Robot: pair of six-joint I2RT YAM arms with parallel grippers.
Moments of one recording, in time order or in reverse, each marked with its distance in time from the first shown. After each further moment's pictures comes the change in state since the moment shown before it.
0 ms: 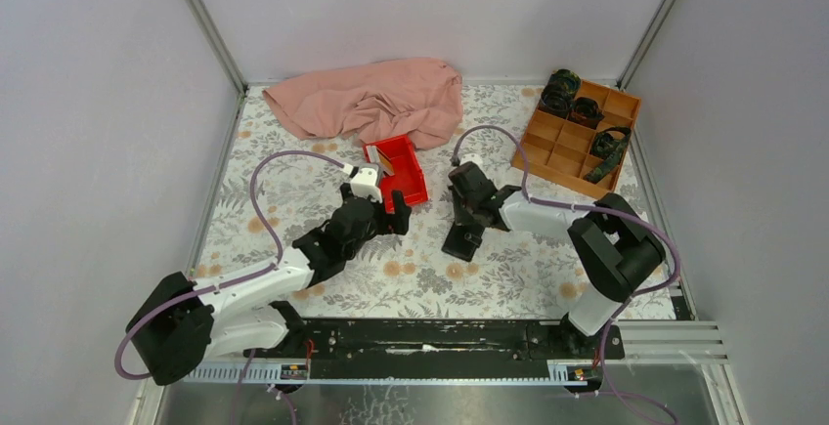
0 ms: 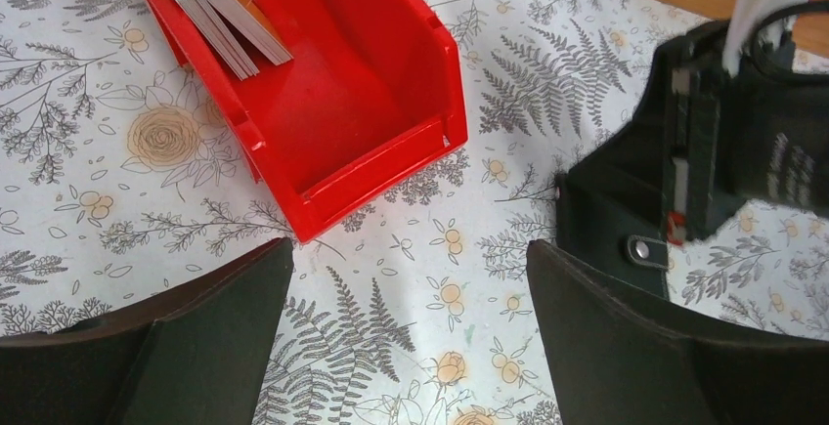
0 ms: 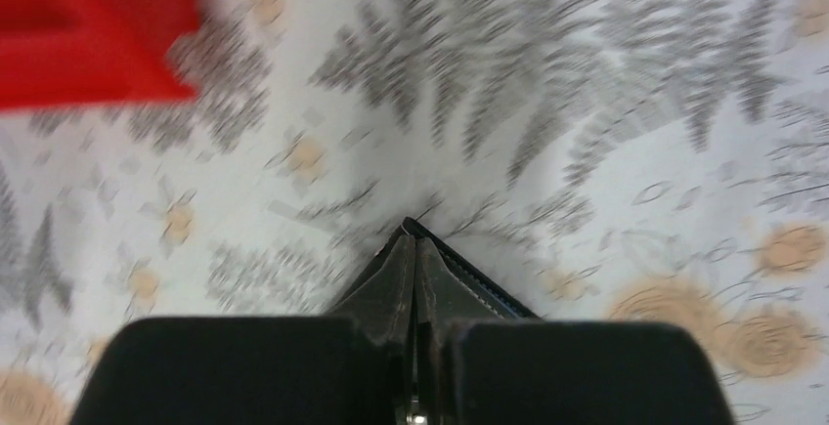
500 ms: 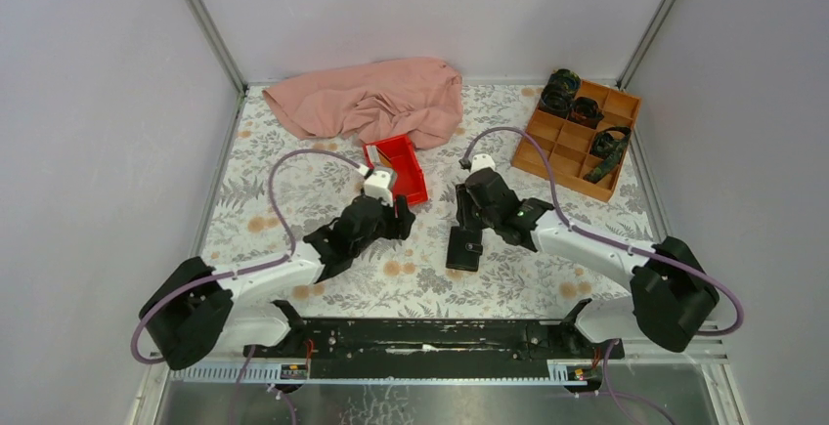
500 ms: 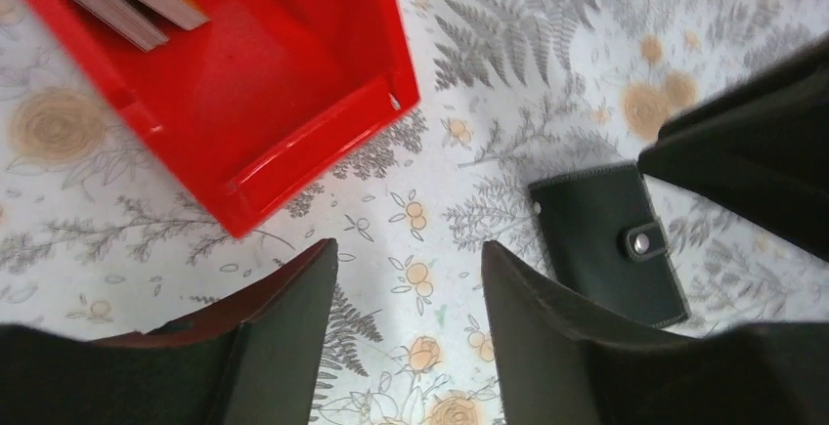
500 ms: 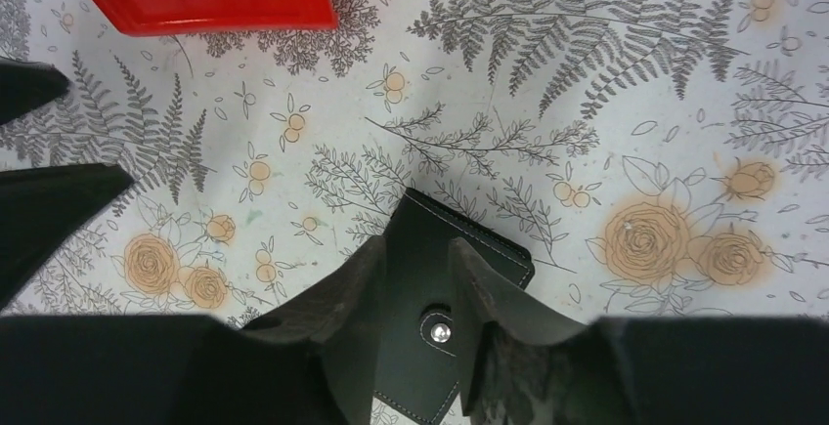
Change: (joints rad) left arm 0.000 0.091 0.002 0.042 0.097 -0.005; right arm 0.079 -0.322 -0.117 -0.066 -0.045 -0.003
